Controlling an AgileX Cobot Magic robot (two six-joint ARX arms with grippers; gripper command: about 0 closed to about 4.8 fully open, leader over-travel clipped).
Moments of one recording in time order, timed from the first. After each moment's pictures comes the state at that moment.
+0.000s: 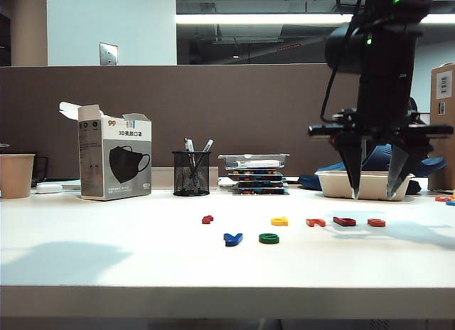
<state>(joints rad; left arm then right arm) -0.96 1.19 1.60 -1.04 -0.31 -0.55 0.31 1.86 1.40 -0.81 0.11 0.39</state>
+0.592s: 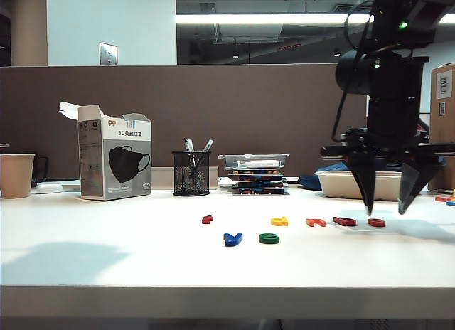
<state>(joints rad) -0.96 1.19 1.60 -1.06 -0.31 -0.55 0.26 1.92 1.40 -0.77 0.10 0.31</state>
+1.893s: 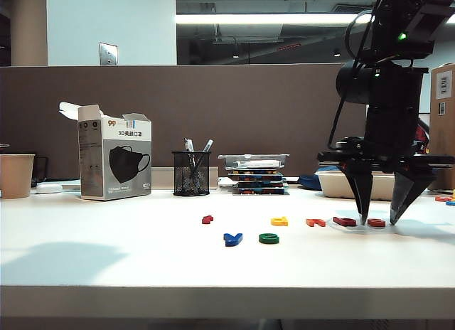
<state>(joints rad) -0.96 1.19 1.60 -1.07 -0.31 -0.55 0.25 1.96 1.40 -0.76 0.03 0.28</state>
